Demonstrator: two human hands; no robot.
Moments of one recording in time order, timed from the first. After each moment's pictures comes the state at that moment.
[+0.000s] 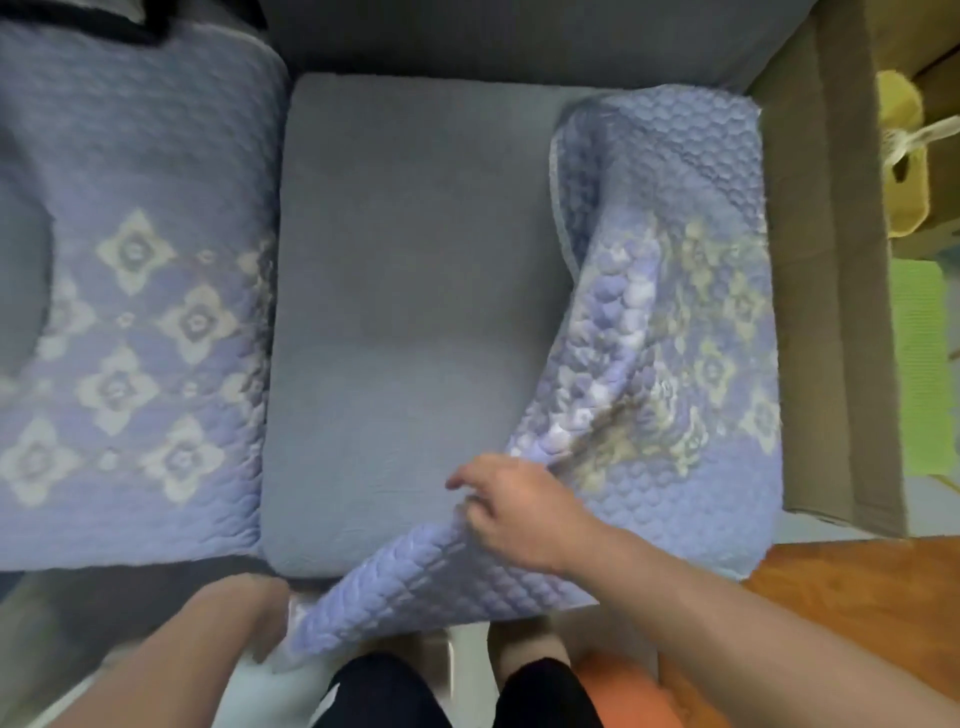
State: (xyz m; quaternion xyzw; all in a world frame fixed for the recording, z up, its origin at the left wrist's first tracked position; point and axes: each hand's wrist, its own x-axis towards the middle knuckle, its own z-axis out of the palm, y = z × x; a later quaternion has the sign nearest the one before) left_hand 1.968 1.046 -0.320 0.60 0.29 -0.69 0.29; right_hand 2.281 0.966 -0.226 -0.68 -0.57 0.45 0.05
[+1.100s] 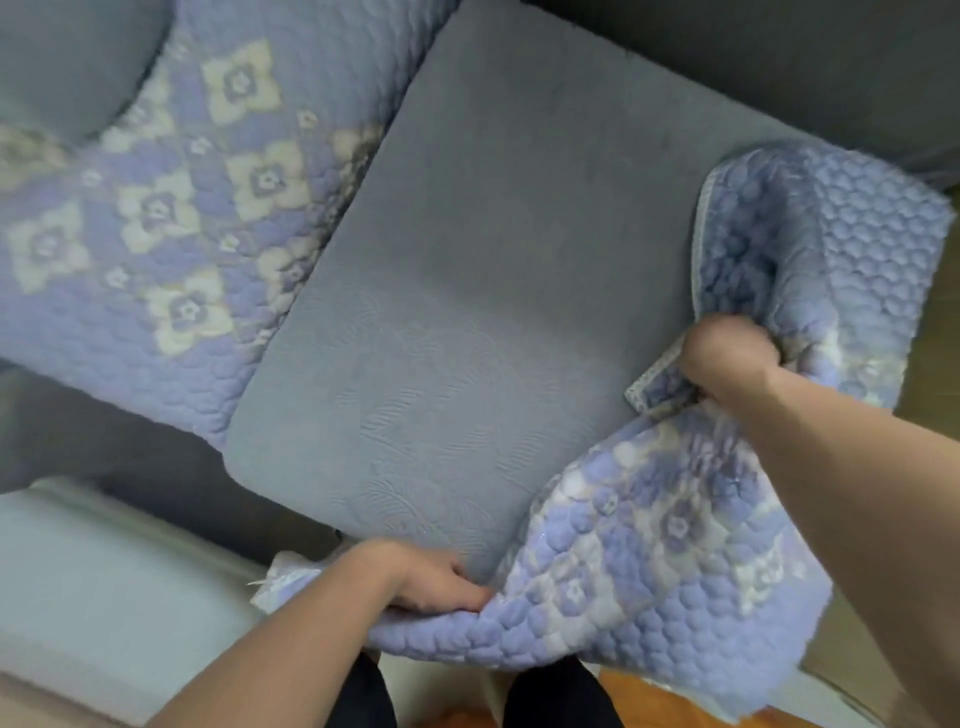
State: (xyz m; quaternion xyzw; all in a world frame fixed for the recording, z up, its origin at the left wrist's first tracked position) left_hand 2.137 0.942 -0.343 0.50 0.37 -0.43 0.66; right_hand 2.464 1.079 -0.325 -0.83 -0.43 0.21 -0.29
